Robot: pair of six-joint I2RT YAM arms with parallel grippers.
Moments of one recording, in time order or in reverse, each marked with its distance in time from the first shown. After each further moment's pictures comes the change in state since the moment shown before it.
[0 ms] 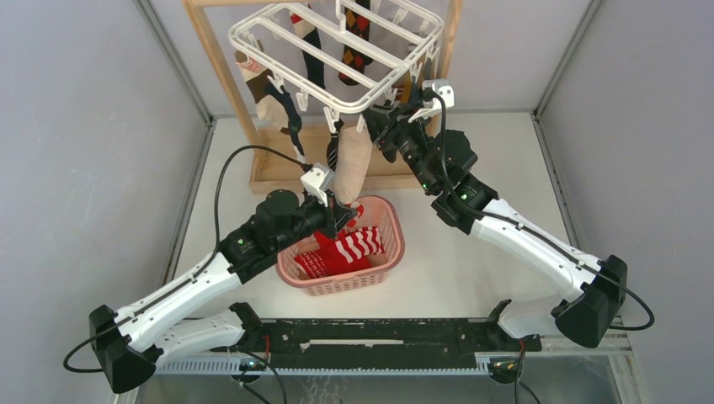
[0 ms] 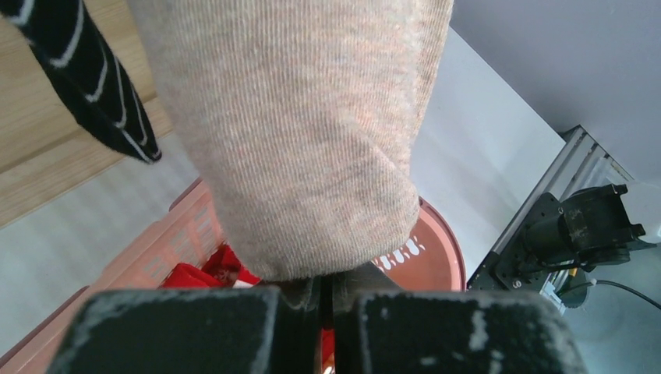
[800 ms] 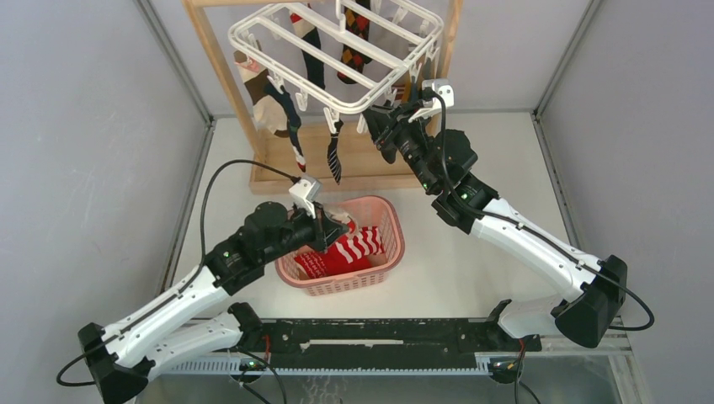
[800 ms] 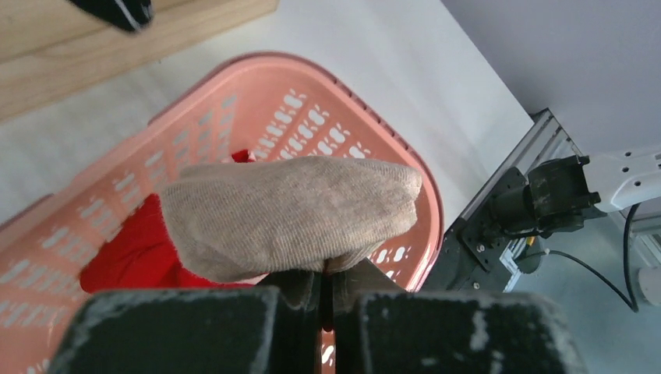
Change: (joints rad) left arm 0.000 -0.137 -0.058 -0.125 0.032 -0.111; right arm -0.006 0.000 0.000 -0.004 -0.014 0.004
